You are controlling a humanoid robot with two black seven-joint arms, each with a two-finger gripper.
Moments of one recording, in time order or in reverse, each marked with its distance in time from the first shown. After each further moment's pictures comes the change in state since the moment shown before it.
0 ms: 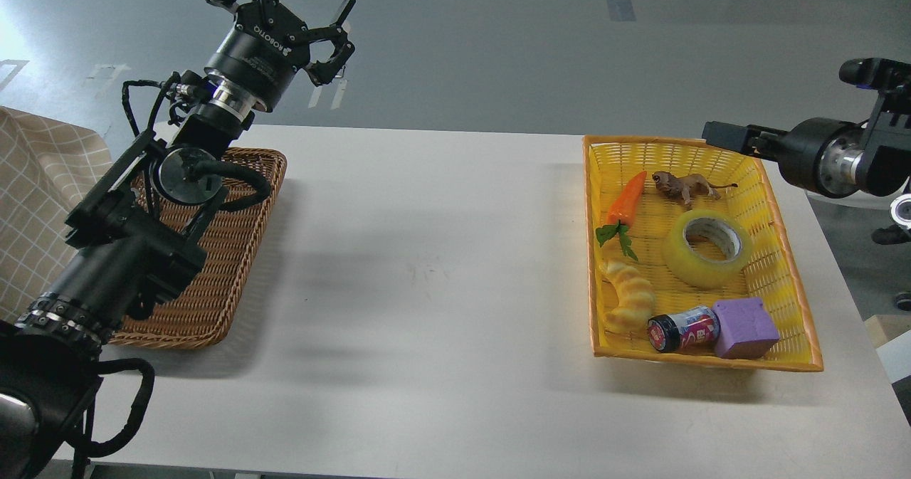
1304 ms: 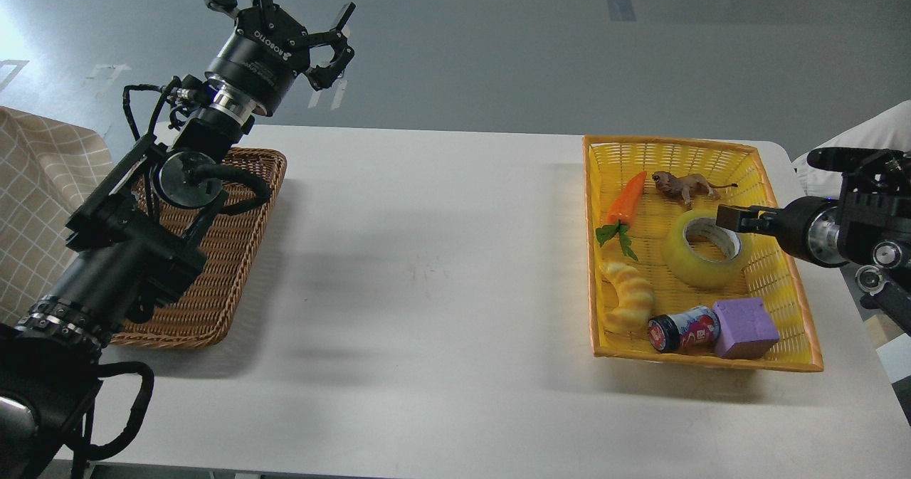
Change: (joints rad) left arm 0.009 0.001 0.000 0.001 0.000 0.000 0.000; right arm -0.119 0.045 -0.041 -0.083 -0.167 0.001 -0.004
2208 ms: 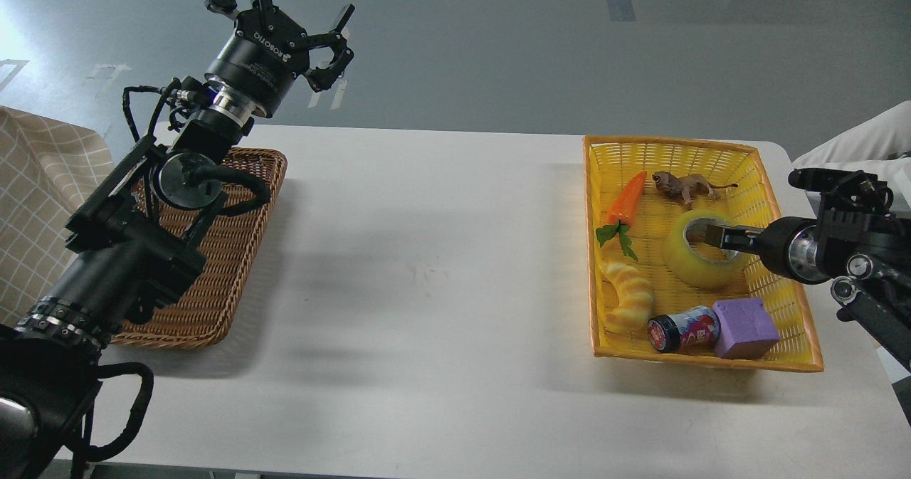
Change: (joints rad) left arm 0.002 0.003 0.000 0.001 0.000 0.000 0.000; right arm -0.017 0.075 -0.003 -0.094 0.000 0.000 0.001
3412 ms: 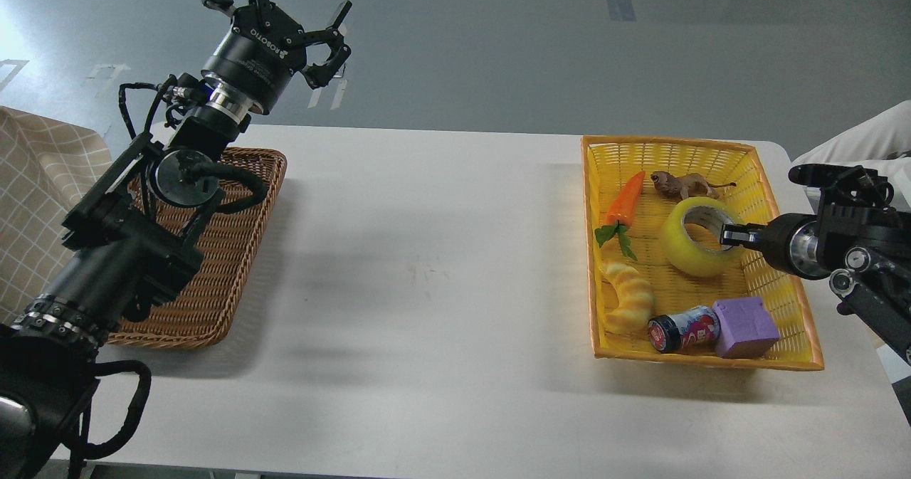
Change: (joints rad) left arm -0.006 0.006 0.000 0.002 -0.001 0.000 0.000; right arm 0.045 0.001 -0.040 -0.025 0.017 0.000 -0.003
